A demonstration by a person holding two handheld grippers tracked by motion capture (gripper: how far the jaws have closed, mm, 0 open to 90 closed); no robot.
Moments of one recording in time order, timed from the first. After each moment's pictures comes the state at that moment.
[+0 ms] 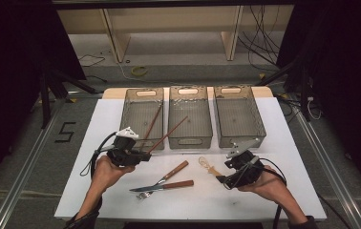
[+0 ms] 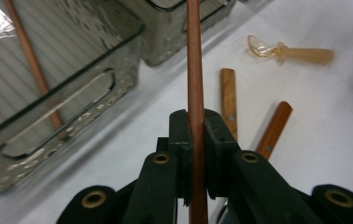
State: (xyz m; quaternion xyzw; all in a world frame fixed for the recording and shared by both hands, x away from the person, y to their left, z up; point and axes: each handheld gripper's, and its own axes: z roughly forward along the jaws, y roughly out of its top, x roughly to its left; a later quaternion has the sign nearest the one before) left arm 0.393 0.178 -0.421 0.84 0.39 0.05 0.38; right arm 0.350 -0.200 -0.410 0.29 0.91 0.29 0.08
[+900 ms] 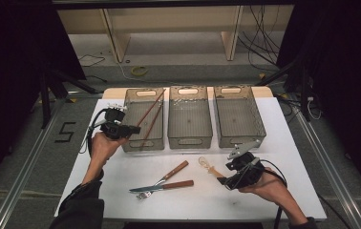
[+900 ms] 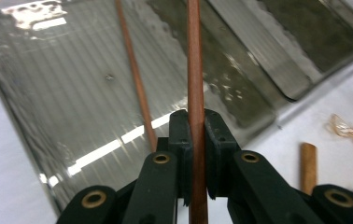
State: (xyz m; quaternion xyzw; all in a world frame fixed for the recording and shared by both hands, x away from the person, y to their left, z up) left arm 0.471 0.210 -0.410 0.78 0.49 0.08 0.38; right arm 0.351 -0.204 -0.420 0.30 0.91 0.28 0.07
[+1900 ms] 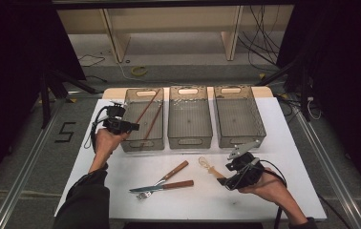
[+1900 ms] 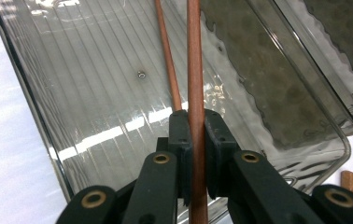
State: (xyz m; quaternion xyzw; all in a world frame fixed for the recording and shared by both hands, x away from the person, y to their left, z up) left arm 0.501 0.215 -0.431 0.76 0.54 0.06 0.36; right arm 0.352 -0.204 -0.422 0.29 0.91 0.28 0.06
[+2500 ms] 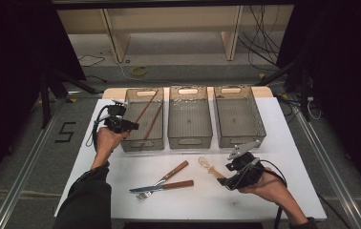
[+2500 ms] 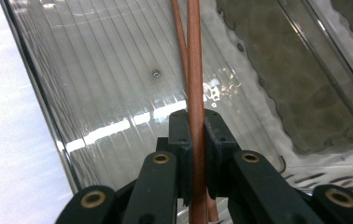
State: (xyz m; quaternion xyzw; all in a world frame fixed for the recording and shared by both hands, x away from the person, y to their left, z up) left arm 0.512 0.215 -0.436 0.76 0.55 0.07 0.34; right arm 0.352 -0.205 -0.422 0.30 0.91 0.28 0.06
